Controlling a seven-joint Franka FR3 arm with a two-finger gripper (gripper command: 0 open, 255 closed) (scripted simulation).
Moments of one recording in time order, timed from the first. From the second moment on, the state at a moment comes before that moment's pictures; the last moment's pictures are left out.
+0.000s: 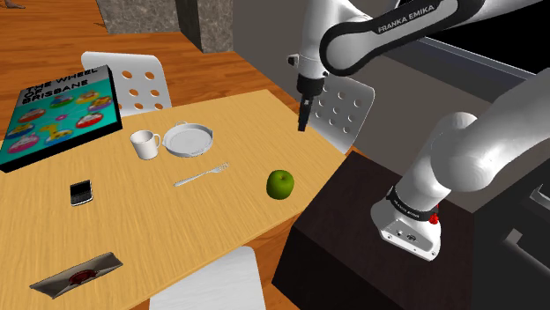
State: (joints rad) arm 0.11 -0.37 0.03 -2.58 -0.01 2.16 -0.30
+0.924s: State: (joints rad) arm 0.18 0.14 0.05 -2.56 -0.09 2.54 -0.53
